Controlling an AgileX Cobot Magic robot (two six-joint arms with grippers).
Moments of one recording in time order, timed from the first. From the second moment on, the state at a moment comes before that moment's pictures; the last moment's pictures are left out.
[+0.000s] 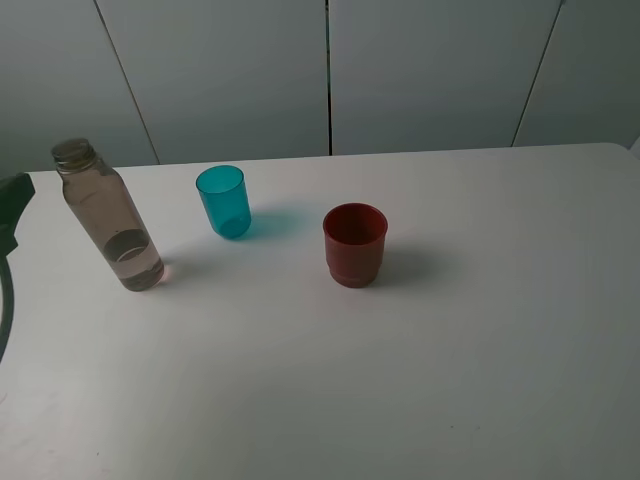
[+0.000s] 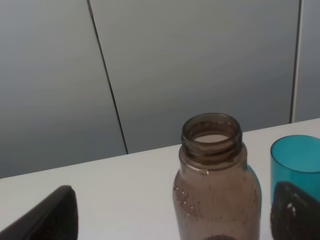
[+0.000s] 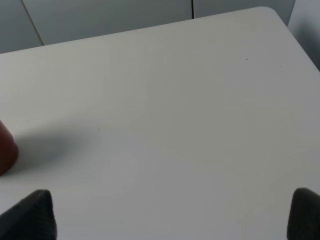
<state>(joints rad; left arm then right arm) -0.03 0.92 -0.11 0.02 -0.58 0.09 -0.06 0.00 -0.50 -0.01 1.11 0.13</state>
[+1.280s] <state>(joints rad) -0.03 1.63 -0.20 0.08 -1.19 0.05 -0.06 0.00 -0.50 -0.01 1.11 0.13</state>
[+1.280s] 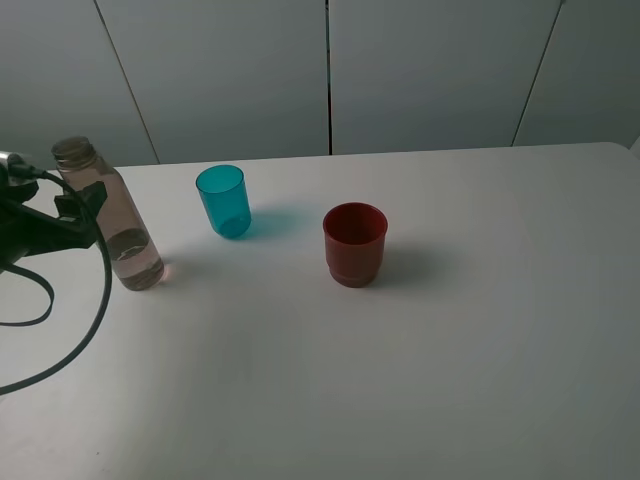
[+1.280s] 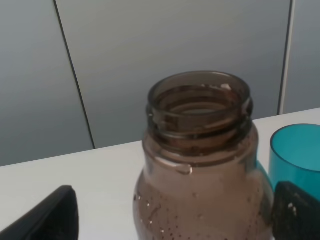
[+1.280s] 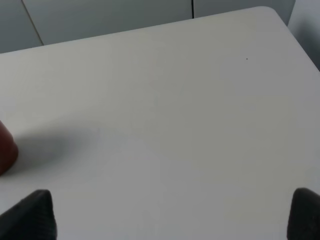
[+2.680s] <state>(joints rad) -0.03 1.95 -0.46 0.22 -1.21 0.05 -0.06 0.00 -0.50 -0.01 1.11 0.13</state>
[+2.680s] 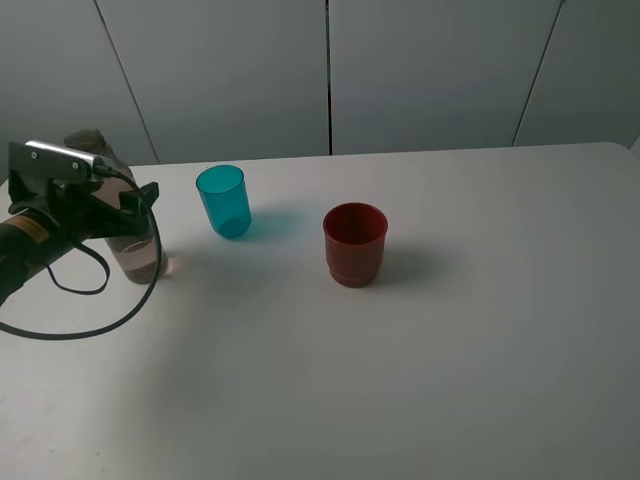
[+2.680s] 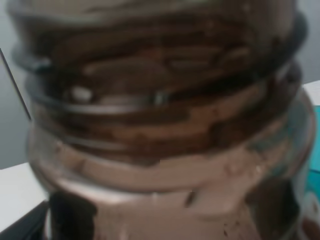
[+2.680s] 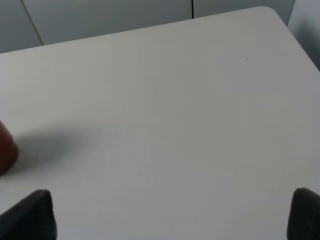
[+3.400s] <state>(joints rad) -0.03 2.04 -0.49 0.22 -1.21 0.06 -0.06 0.00 -0.50 -0.01 1.11 0.13</state>
